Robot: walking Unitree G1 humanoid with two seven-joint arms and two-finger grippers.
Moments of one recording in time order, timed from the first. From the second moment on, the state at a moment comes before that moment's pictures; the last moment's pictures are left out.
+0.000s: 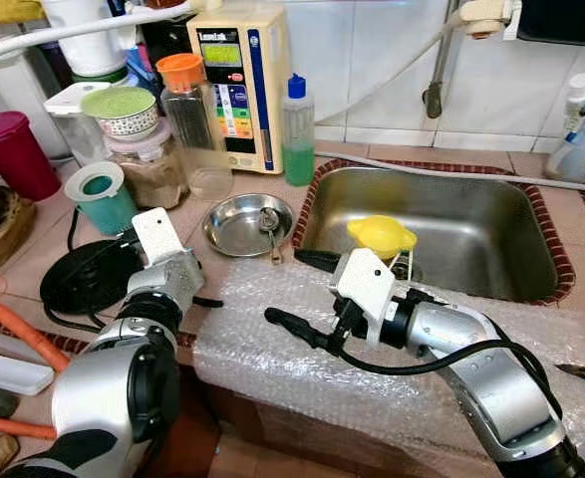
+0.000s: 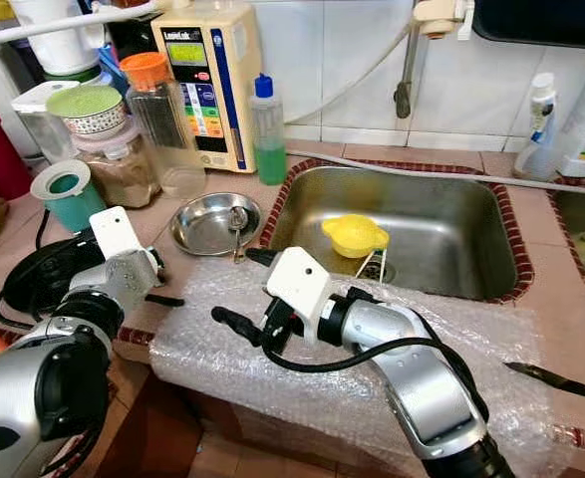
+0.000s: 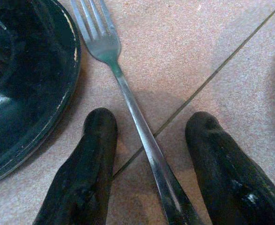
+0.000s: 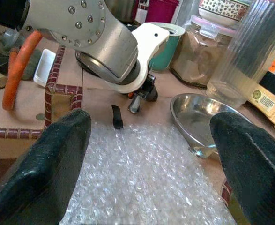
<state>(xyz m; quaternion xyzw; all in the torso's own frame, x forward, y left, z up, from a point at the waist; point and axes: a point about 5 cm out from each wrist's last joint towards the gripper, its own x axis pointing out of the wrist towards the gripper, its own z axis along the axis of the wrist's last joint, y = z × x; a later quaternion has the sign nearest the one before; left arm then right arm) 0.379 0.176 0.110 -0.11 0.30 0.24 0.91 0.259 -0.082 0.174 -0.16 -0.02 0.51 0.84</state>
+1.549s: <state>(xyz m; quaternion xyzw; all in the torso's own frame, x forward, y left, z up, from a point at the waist) 0.365 0.193 0.093 0.05 0.25 0.25 0.94 0.255 -0.088 0.165 -0.15 0.01 0.54 0.83</state>
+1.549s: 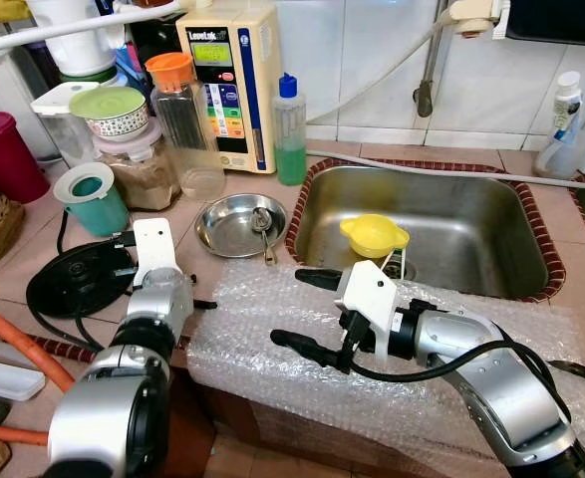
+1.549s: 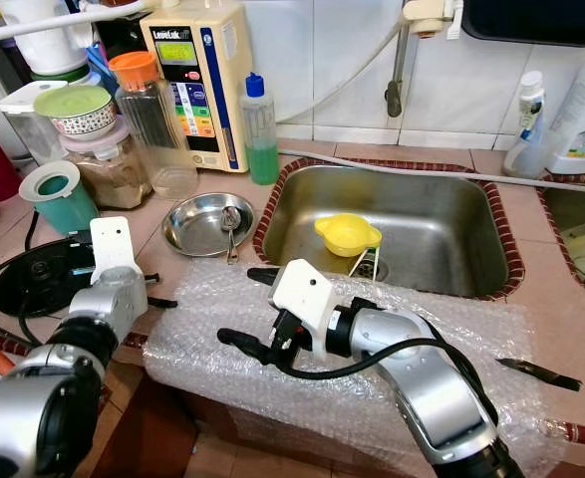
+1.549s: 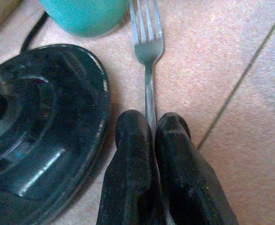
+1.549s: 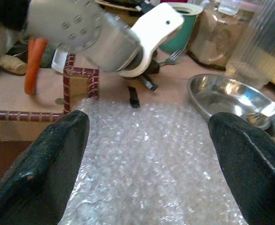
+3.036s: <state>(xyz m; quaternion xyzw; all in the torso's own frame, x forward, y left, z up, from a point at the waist) 0.356 0.182 0.168 0.12 -0.05 0.09 0.99 0.291 -0.096 0.181 -0.16 -0.06 0.45 0.88</state>
